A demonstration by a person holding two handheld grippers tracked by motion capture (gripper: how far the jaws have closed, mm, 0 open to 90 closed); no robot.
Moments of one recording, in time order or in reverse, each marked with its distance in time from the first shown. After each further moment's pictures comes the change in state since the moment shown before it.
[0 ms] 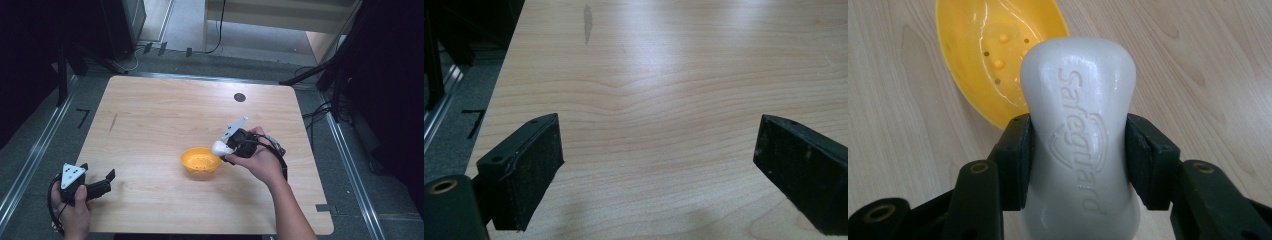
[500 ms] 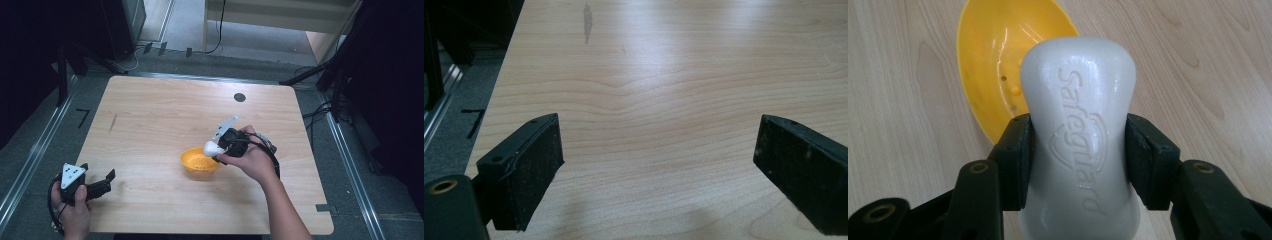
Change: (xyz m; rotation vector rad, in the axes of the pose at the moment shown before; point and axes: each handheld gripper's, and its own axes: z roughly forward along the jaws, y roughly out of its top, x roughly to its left) left arm 0.000 0.000 0.000 0.000 0.000 -0.001; right arm 0.007 0.019 0.010 -0.002 0.030 -0.051
